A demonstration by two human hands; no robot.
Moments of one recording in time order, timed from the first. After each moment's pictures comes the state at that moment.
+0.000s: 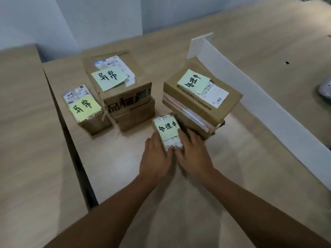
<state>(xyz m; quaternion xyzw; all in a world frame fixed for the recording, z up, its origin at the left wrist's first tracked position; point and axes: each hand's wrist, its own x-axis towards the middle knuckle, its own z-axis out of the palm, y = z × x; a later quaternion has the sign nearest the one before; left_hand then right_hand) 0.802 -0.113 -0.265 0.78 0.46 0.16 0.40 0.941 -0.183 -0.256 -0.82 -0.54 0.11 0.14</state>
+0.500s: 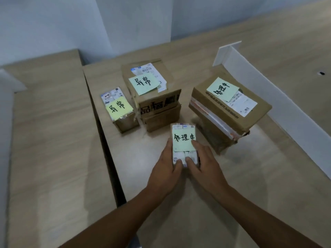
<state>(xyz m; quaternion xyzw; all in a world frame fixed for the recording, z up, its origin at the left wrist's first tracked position) 0.743 -0.129 -0.238 0.71 0.45 0.19 0.50 0.897 -0.194 -0.240 -0.78 -0.50 0.26 0.29</state>
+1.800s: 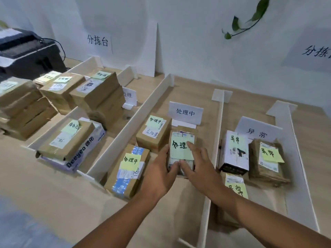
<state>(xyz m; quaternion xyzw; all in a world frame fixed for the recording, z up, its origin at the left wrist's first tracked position) -0.210 -0.230 -0.113 0.50 0.70 0.42 0.28 -0.054 -0.152 -0.127 -0.46 -0.79 0.32 0.24</state>
